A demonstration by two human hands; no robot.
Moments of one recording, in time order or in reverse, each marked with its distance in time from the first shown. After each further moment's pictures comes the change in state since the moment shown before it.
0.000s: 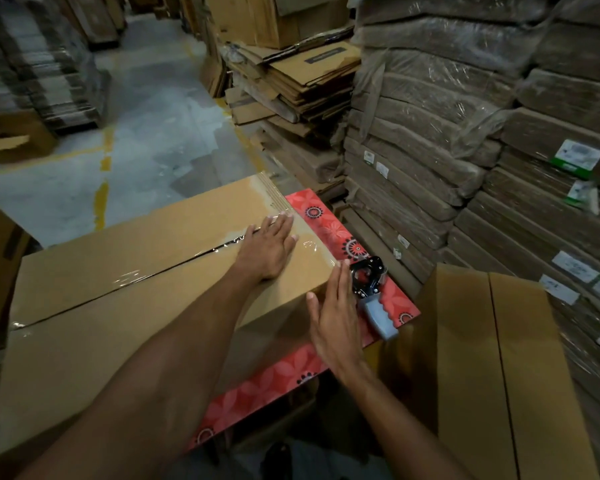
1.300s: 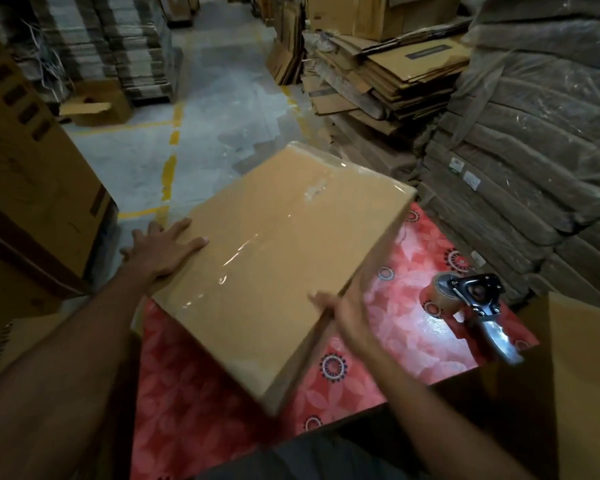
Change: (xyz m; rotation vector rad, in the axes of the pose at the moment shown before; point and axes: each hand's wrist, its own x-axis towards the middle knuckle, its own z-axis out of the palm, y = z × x) left_hand -0.189 -0.394 -0.038 -0.160 -0.037 -0.742; right_hand 0.011 -0.162 0.156 0.641 -0.287 0.388
